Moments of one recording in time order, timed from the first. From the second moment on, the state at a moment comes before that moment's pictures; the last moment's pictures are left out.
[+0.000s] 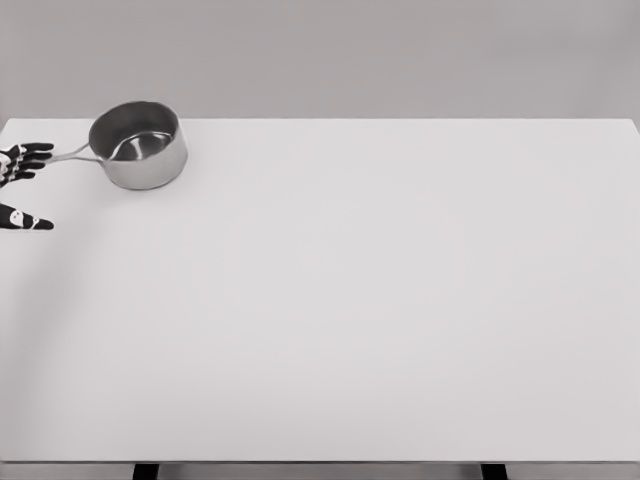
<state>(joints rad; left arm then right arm) -0.38 0.83 -0.16 -1.20 0.22 0.04 -0.61 0.01 0.00 -0.30 0.05 0.25 -0.01 0.09</state>
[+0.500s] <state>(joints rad) -0.38 0.83 -0.16 -1.19 0.22 0.03 -0.61 0.01 0.00 -0.30 0.05 0.25 -0.01 0.09</state>
